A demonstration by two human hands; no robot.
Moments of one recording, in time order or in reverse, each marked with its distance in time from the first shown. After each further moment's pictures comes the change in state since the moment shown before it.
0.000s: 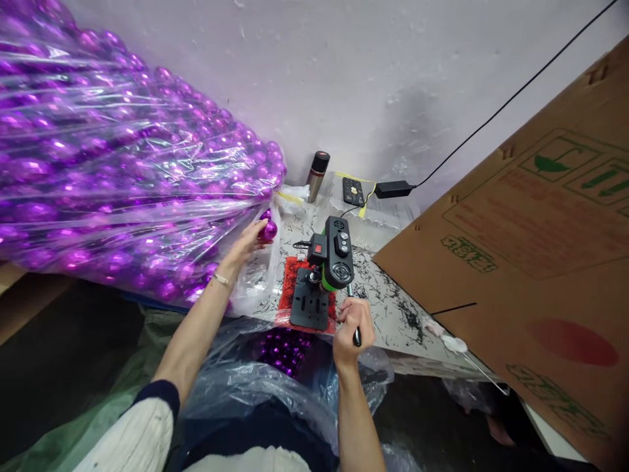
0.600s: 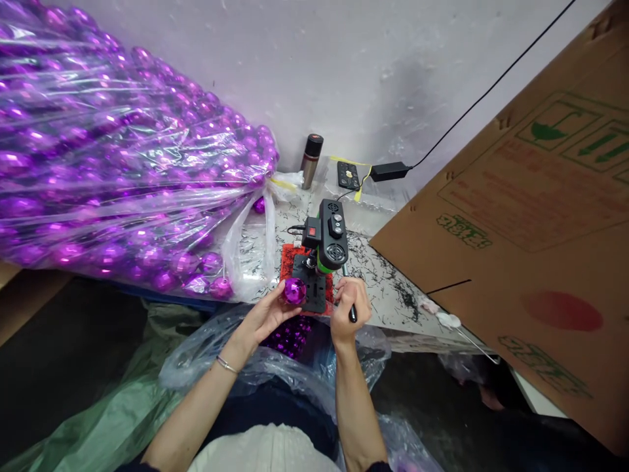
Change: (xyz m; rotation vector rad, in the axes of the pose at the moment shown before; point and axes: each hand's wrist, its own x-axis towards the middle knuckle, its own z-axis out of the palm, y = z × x) left_hand -0.171 -0.090 0.053 -0.706 -0.326 -0.438; right_hand 0.004 -0.004 0.000 -0.003 -0.018 0.015
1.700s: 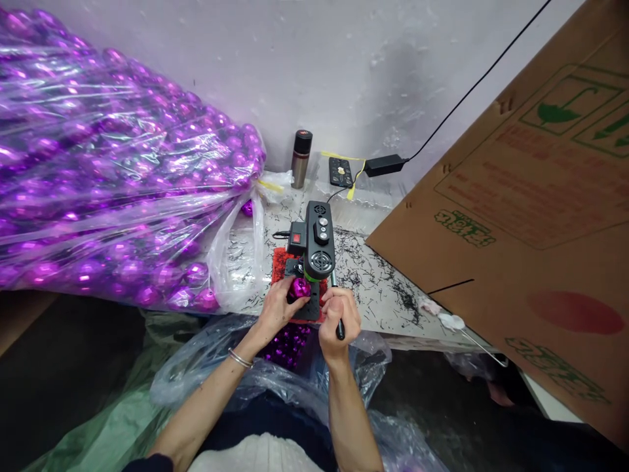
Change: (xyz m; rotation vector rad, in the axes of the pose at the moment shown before) left_hand 0.051 -0.017 0.011 1.197 0.182 0.693; right_hand -0.001 -0.001 -0.004 -0.021 -0.051 -0.062
